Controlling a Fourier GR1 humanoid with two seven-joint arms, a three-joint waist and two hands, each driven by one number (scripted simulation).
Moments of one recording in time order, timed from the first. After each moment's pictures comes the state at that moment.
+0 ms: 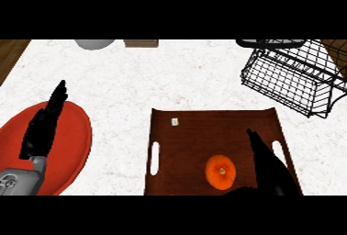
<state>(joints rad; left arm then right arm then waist) -0.14 0.48 -0.17 -1.43 0.07 0.28 0.03 -0.03 -0.31 0.56 -1.98 0.58 -0.03 1.25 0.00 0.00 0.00</state>
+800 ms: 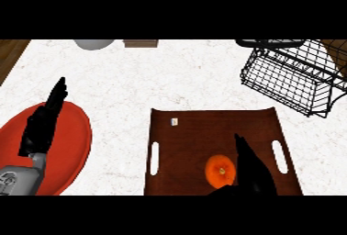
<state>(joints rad) -0.16 0.46 -0.14 -1.44 0.05 0.26 0.06 0.02 -0.09 0.53 -1.88 0.73 0.06 1.23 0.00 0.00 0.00</state>
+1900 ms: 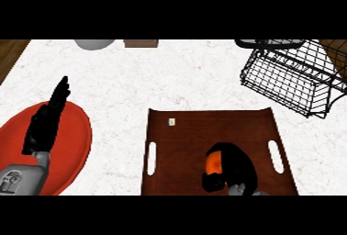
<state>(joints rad) -0.17 0.41 -0.10 -1.44 -0.01 0.22 0.06 -0.07 -0.03 0.50 -1.67 0.69 0.13 1.14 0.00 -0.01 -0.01</state>
